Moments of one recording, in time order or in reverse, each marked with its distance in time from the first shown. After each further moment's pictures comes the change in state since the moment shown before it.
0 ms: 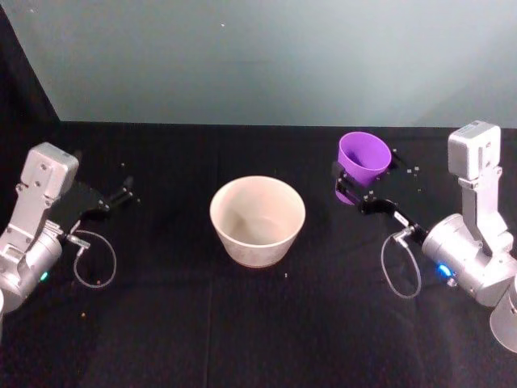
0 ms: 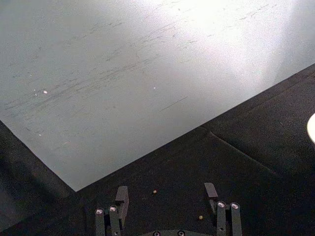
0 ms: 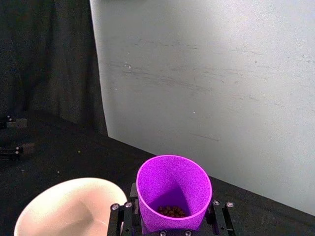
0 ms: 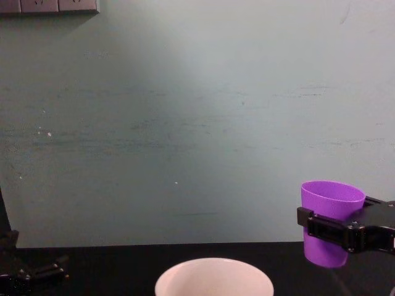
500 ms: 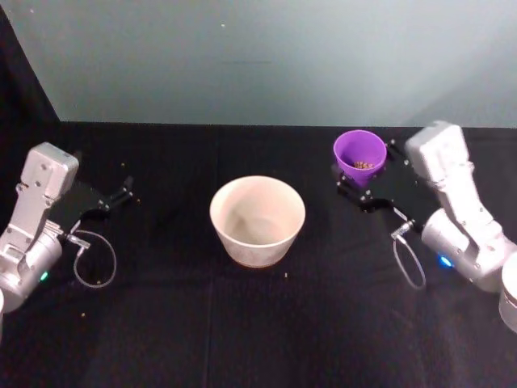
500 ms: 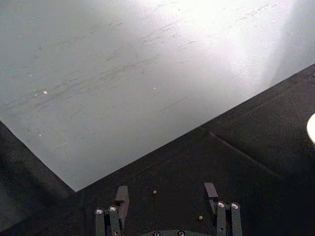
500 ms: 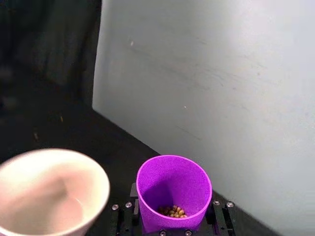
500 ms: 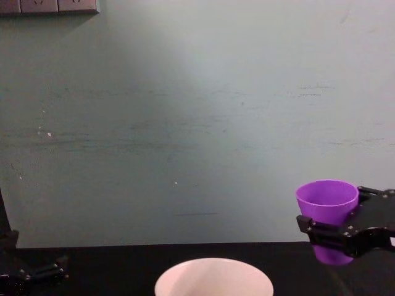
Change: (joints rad) left arm 0.000 0.000 0.000 0.000 0.000 0.000 0.000; right arm 0.038 0.043 -0.044 -0.032 -0.234 0.052 -0.043
